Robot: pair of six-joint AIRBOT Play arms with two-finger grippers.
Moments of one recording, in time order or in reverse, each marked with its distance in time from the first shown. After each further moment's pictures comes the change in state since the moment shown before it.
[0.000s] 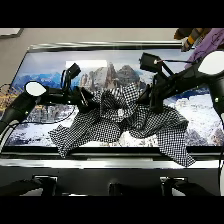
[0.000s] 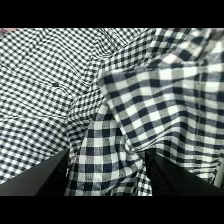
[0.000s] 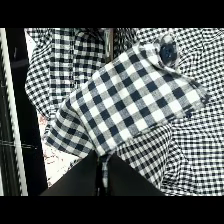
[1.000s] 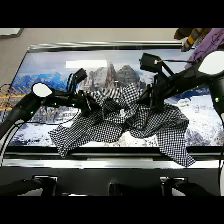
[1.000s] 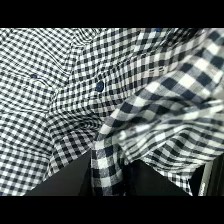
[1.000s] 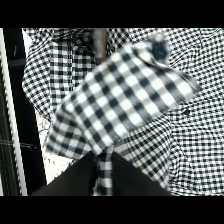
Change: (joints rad) left arm -0.024 -0.027 0.000 0.017 -0.022 -0.004; right arm 0.000 0.000 0.000 -0.006 0.000 0.011
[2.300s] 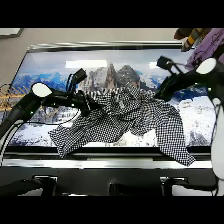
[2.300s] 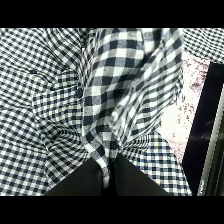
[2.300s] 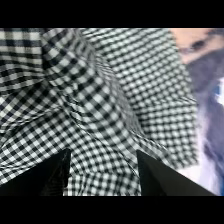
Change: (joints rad) left arm 0.000 0.003 0.000 0.003 -0.014 0.005; right arm -0.221 -0.266 0.000 -0.130 -0.215 -0.116
